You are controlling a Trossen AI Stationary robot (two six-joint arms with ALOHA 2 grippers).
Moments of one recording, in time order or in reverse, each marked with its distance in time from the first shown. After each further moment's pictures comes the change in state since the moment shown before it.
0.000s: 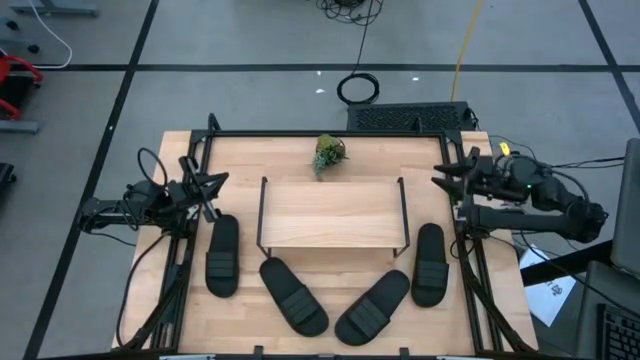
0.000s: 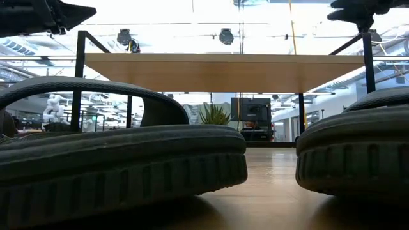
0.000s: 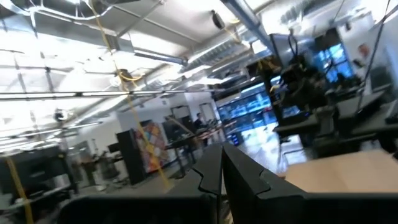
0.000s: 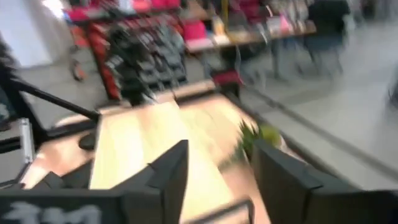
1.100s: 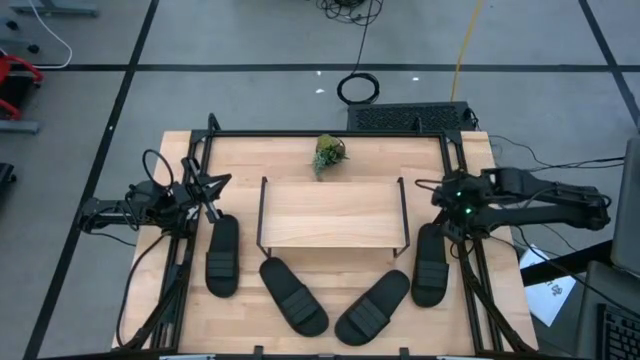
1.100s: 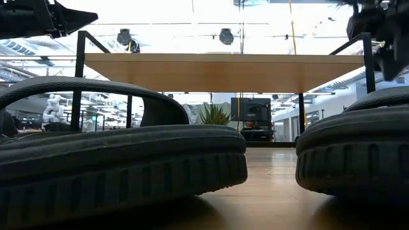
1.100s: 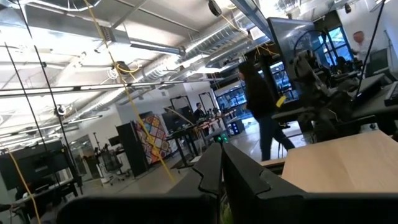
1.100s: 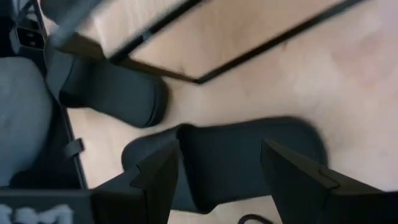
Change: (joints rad) left arm 0.000 0.000 0.000 -0.052 -0.008 -0.001; right arm 0.002 0.380 0.015 -0.577 -0.528 0.234
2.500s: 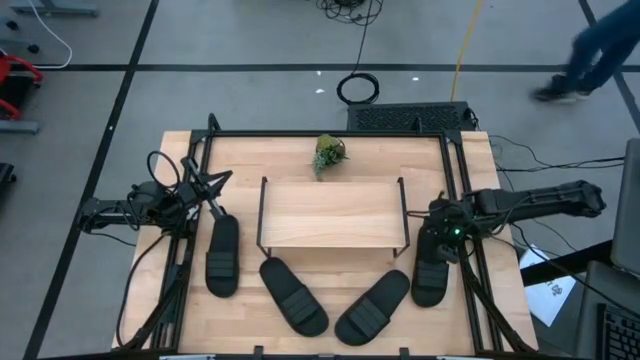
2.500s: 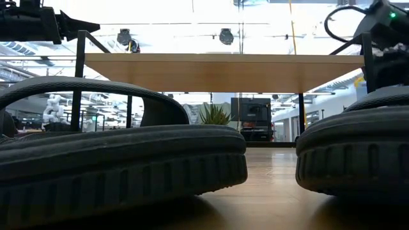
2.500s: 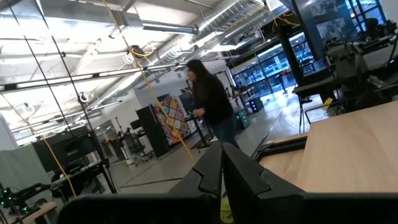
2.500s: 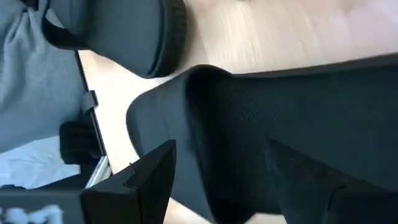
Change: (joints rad) left arm 0.000 0.000 0.000 -0.053 -0.104 0.057; right arm 0.202 -0.059 -0.410 0.370 -0.219 0.214
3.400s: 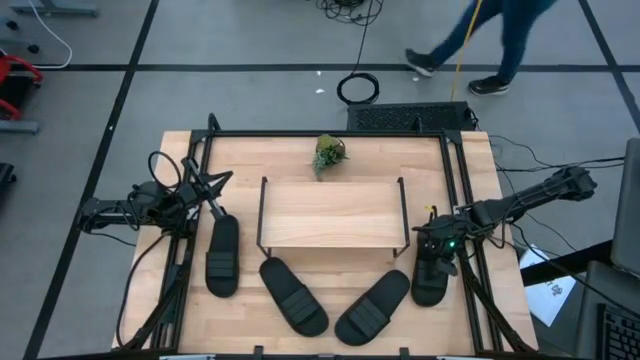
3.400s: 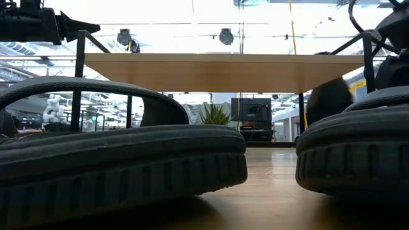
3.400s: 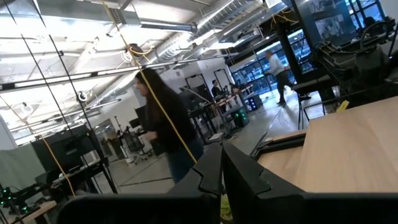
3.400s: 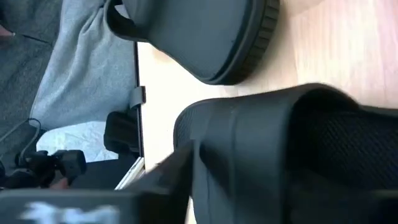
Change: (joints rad) left arm 0.000 0.000 0.000 -0.012 0.000 0.000; right arm 0.239 0.000 -0.233 0.558 -0.014 0.226
